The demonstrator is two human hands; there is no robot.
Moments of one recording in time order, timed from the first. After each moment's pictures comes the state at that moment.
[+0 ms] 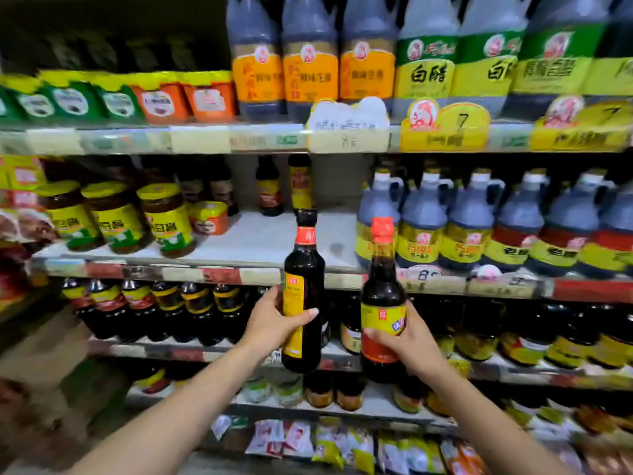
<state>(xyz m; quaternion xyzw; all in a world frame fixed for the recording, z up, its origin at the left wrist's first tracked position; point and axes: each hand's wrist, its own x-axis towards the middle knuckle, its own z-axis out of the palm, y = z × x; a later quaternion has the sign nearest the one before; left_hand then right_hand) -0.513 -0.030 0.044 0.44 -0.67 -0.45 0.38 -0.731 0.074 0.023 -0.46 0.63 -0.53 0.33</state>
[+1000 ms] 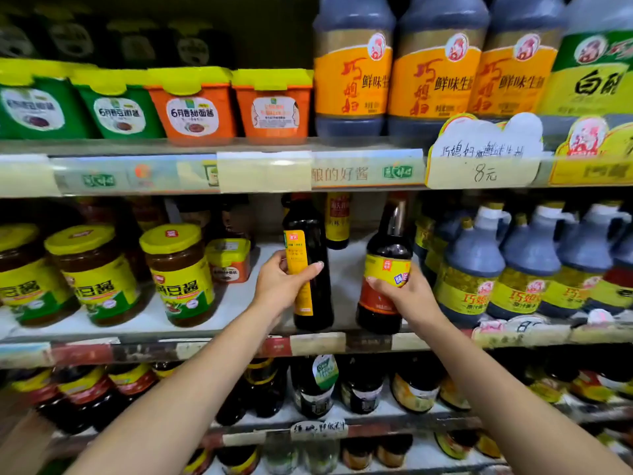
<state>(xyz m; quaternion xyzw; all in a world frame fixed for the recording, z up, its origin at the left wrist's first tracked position) -0.473 -0.271 0.090 0.38 -0.62 -0.52 0.45 -0.658 -0.162 0.076 -0.40 0.63 -0.62 0.23</state>
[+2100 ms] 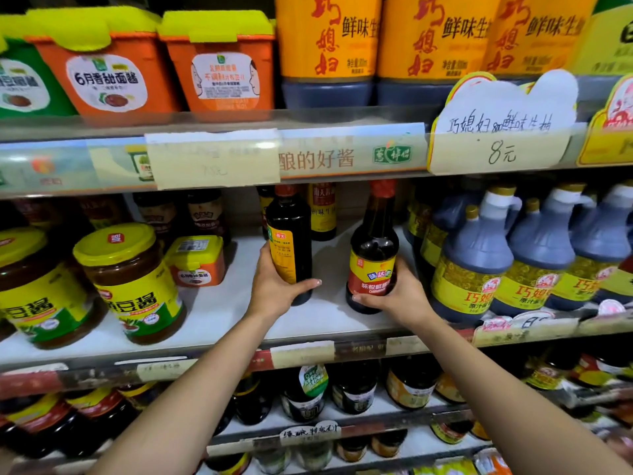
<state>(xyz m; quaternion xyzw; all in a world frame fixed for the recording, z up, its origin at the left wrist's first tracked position) -0.511 -0.315 0.045 0.36 -0.69 -0.46 0.43 -0.700 -0.190 0.037 -0.46 0.70 -0.52 0.18</state>
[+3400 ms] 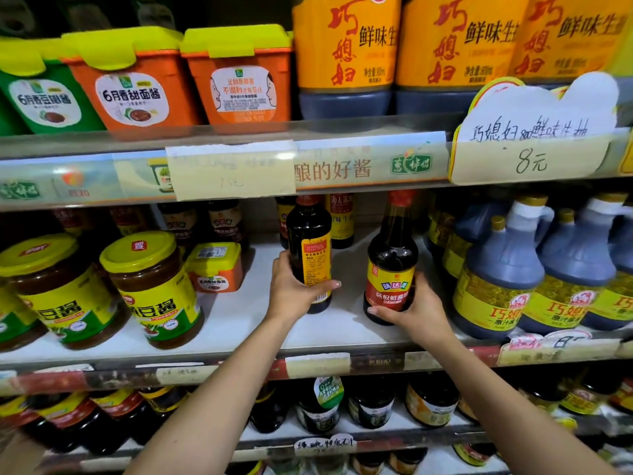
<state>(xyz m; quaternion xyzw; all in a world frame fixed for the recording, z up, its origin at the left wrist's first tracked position) -0.518 -0.317 0.051 0.39 -0.67 -0.45 0.44 -0.693 -0.190 0.032 -0.47 0.71 -0.51 0.14</state>
